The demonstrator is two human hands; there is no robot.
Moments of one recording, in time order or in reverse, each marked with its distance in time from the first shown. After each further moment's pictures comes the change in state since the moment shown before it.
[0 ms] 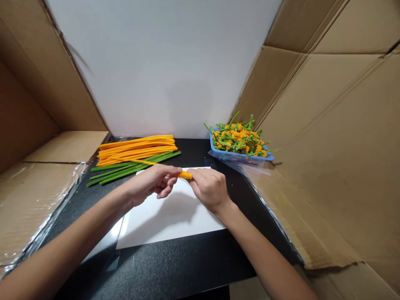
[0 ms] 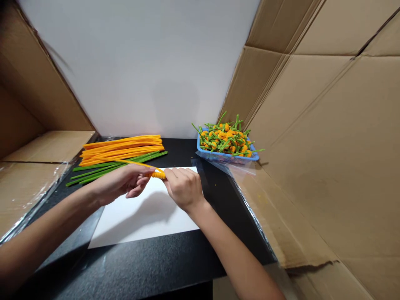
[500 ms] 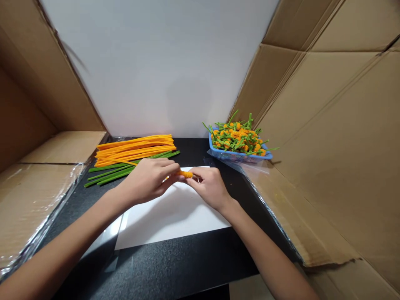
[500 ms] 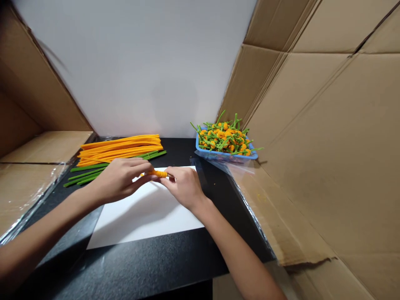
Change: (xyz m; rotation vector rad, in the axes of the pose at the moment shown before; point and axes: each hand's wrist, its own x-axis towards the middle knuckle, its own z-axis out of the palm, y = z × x) left_hand -0.001 -0.001 -0.013 1.303 0.274 0.743; right_hand 0.008 0.004 -0.007 0.382 -0.138 0.192
